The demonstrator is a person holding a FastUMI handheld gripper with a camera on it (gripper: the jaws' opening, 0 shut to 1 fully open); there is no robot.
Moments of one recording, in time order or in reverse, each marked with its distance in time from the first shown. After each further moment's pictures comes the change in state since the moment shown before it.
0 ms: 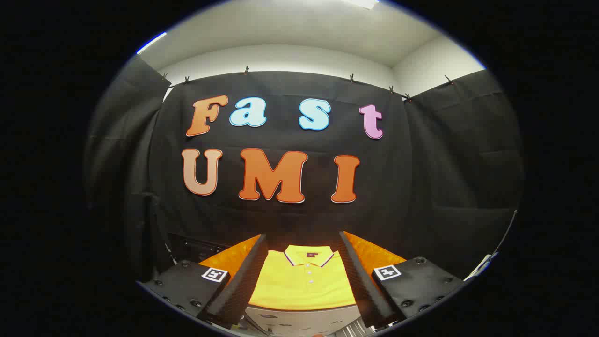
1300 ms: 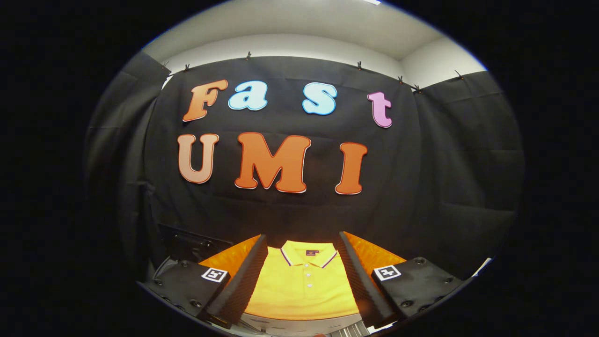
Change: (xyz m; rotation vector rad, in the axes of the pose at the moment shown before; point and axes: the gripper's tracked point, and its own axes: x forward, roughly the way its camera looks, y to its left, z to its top) arm 0.080 -0.006 -0.041 -0.012 0.093 0.021
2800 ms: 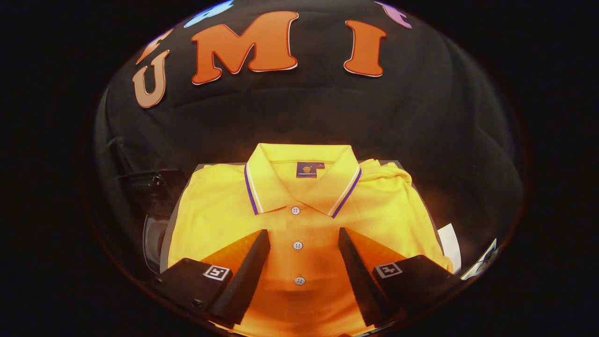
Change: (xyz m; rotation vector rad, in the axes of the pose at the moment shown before) arm 0.162 -0.028 -0.210 0.068 0.706 0.045
